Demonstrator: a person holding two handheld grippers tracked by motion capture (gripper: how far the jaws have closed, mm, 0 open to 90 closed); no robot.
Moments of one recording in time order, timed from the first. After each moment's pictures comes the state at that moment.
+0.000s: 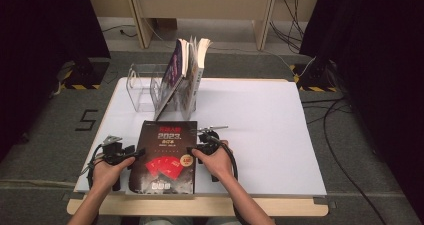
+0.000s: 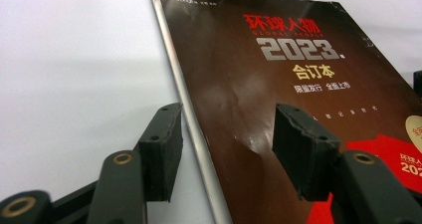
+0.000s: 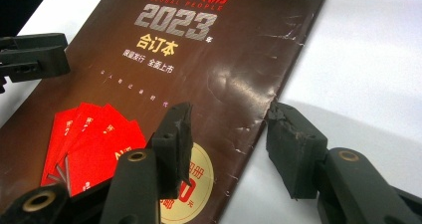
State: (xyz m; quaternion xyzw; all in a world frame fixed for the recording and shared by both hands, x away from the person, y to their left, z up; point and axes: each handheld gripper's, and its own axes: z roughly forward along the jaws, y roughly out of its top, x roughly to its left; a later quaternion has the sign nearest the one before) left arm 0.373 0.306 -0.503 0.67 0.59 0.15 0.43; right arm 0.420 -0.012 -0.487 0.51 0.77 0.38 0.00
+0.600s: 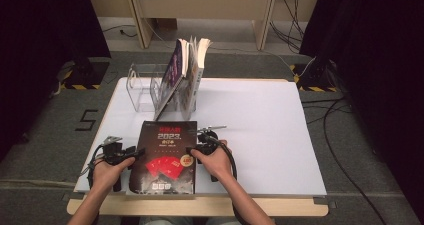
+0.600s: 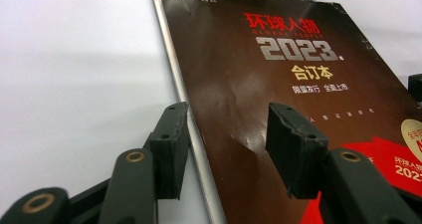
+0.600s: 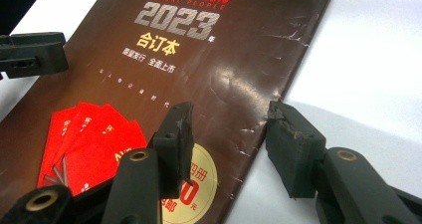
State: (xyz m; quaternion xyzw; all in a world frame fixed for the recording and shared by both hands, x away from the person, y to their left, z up) left arm 0.371 0.305 -0.502 0.66 0.60 0.14 0.42; right arm 0.420 -0.008 -0.487 0.50 0.78 0.38 0.00
